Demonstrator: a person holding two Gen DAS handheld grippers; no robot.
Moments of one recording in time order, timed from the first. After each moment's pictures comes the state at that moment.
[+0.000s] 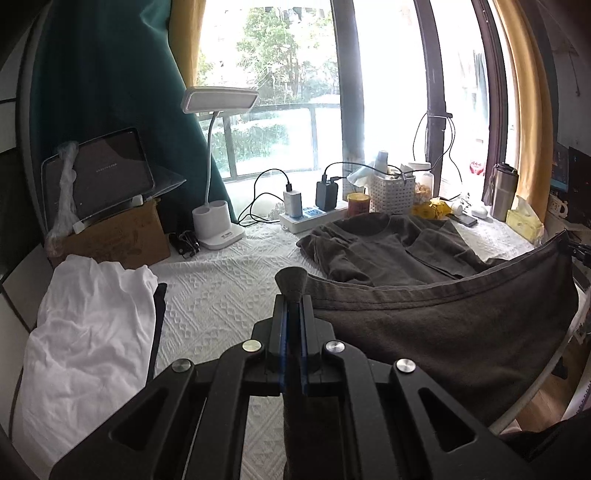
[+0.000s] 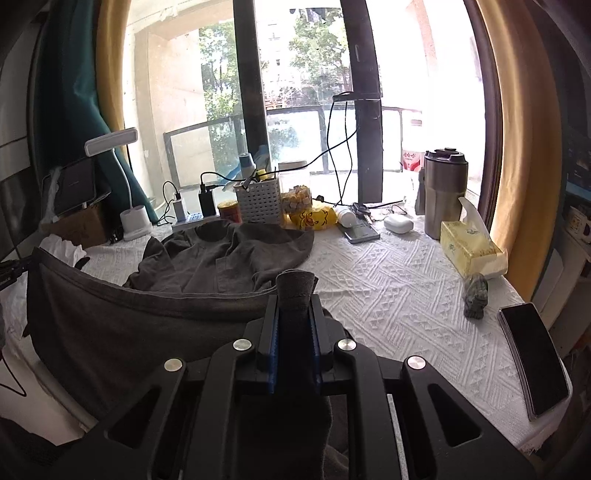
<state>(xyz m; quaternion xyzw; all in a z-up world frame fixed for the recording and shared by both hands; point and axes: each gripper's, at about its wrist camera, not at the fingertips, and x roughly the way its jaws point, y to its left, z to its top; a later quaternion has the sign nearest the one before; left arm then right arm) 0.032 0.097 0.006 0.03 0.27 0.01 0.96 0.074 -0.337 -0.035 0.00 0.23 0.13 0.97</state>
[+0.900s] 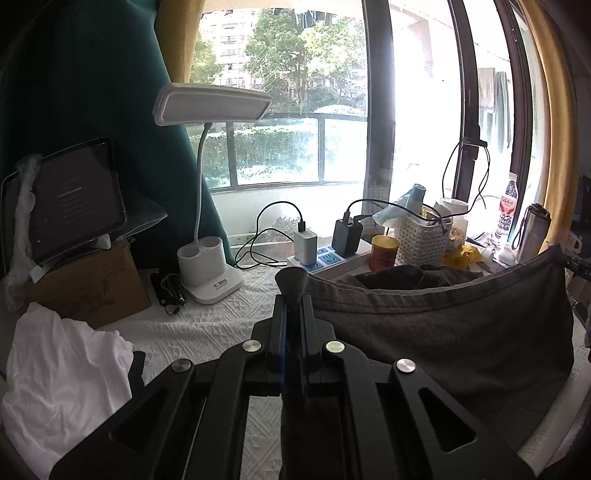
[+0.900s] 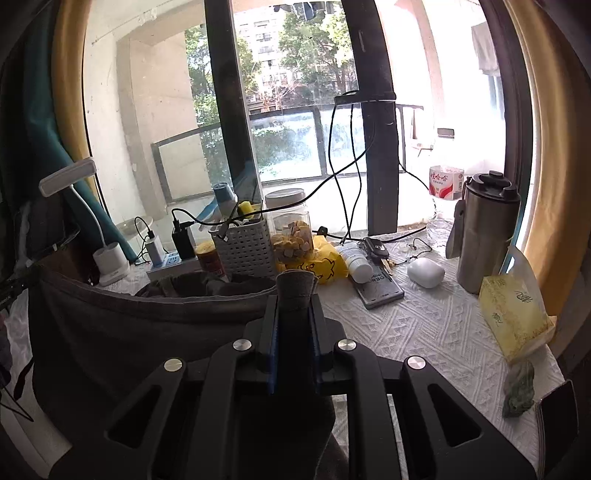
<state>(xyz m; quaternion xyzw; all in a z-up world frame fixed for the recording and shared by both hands) 0.163 0.123 0.022 0.00 0.25 0.01 0.97 0.222 -0.312 -0.005 0.02 0.23 0.13 0.96</state>
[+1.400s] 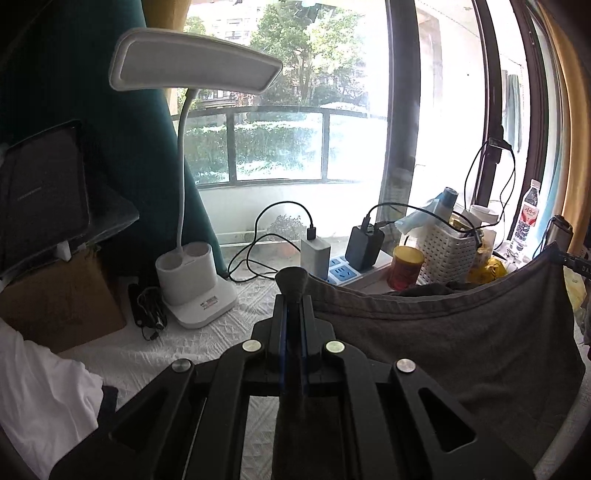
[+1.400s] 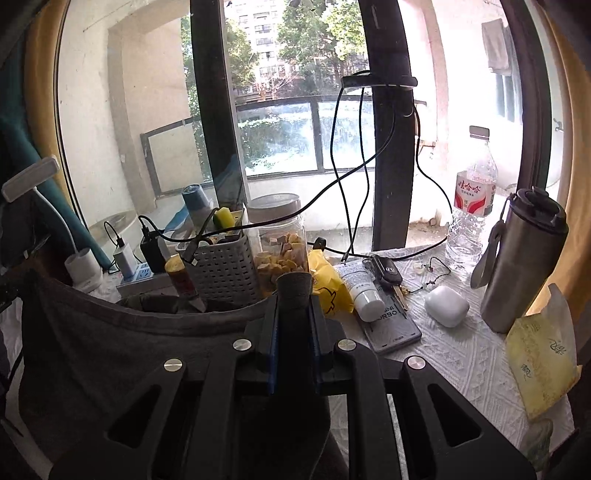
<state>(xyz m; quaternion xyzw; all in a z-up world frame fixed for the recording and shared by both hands) 0.239 0.136 0.005 -0.01 0.26 0.01 0.97 0.311 -0.291 -0.006 0.00 0.24 0.12 0.96</state>
